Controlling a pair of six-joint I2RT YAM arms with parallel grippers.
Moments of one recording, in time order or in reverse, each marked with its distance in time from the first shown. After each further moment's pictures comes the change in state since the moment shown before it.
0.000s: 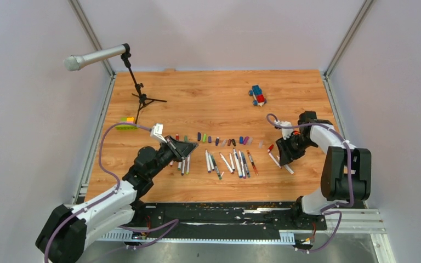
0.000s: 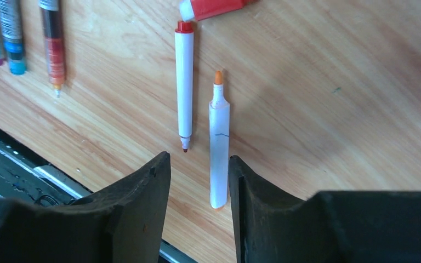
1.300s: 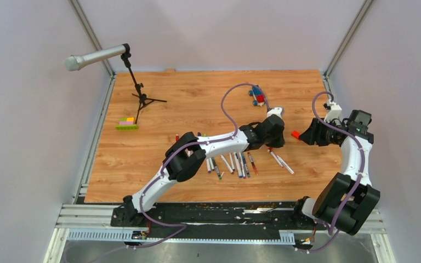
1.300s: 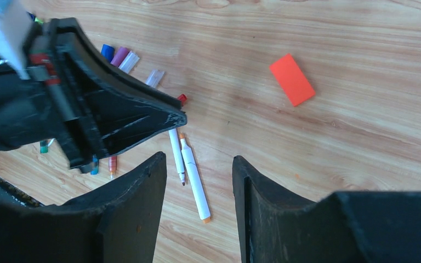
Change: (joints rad) left arm -0.511 1.567 1.770 -0.724 -0.209 0.195; right arm -0.447 -0.278 0.059 0.134 -0.406 0.200
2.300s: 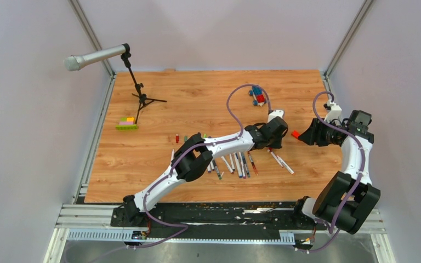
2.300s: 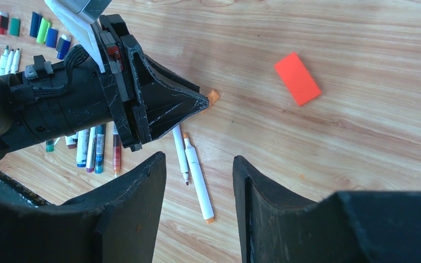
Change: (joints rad) left arm 0.000 0.176 0.224 -0.196 -0.102 0.055; right arm -0.005 0.010 0.000 -0.008 -0.018 -0.001
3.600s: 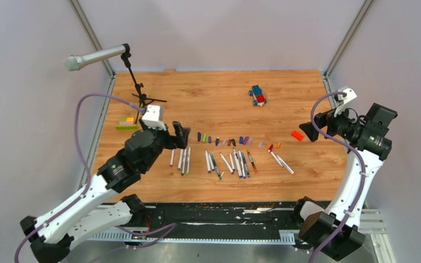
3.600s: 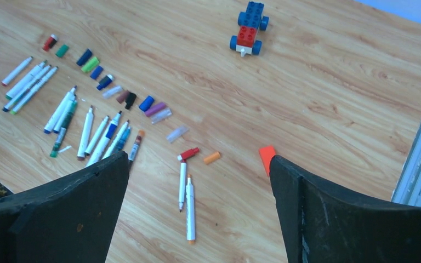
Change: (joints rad) left arm 0.228 -1.739 -1.365 0.121 -0.248 0.348; right arm -0.035 -0.252 0.217 -0.164 -0.186 -0.200
